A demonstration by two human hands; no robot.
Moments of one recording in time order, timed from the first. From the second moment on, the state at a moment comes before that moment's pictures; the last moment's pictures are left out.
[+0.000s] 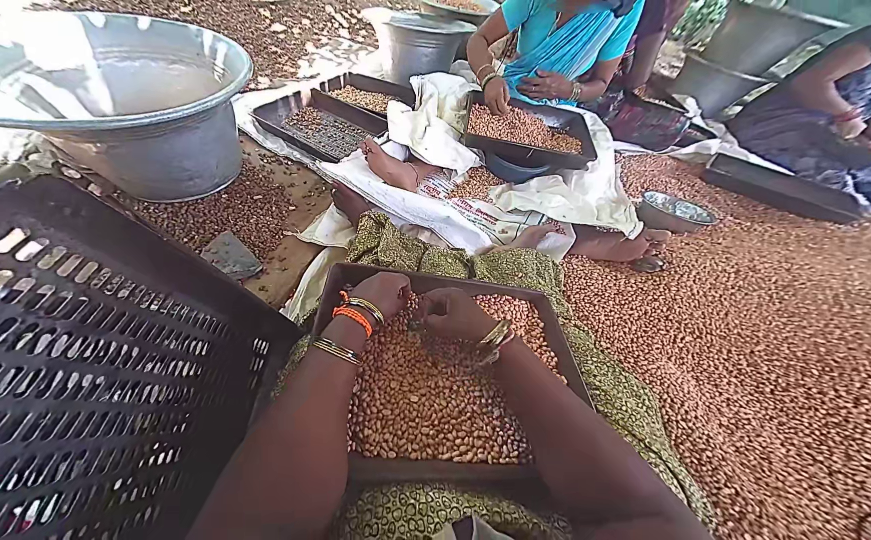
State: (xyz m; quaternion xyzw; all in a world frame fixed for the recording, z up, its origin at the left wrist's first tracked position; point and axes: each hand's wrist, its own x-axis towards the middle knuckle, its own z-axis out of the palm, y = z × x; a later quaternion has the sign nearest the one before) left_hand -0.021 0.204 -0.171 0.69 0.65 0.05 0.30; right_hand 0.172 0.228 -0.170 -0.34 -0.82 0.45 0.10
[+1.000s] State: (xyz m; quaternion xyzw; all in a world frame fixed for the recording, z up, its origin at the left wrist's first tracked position) left_hand -0.030 0.203 -0.165 0.72 0.63 0.06 0.30; right_hand 0.167 0.155 -0.145 -0.37 -0.87 0.11 -0.30
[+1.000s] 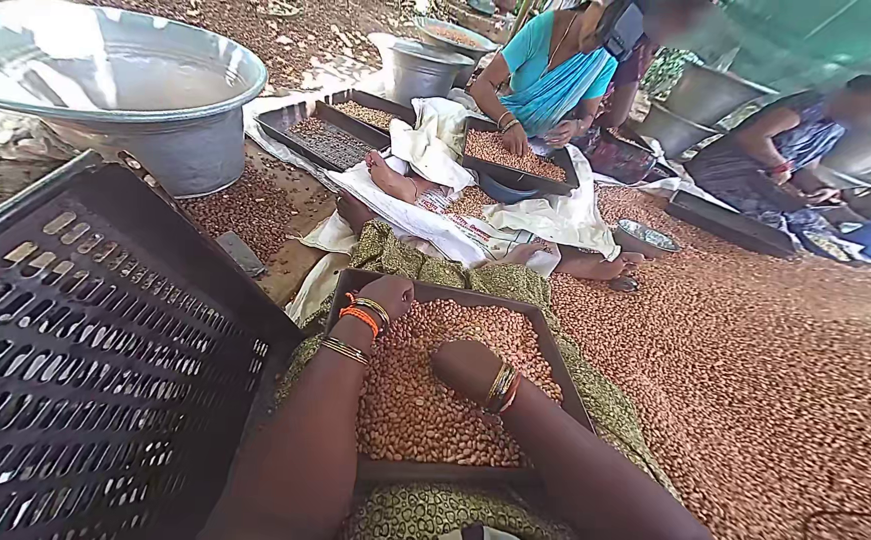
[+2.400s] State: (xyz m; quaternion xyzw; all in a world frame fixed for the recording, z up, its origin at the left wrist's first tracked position) left_hand -0.003 0.202 -0.177 0.77 0.57 -0.03 0.30; right_hand 0.195 0.188 -0.168 -0.34 -0.86 0.38 0.06
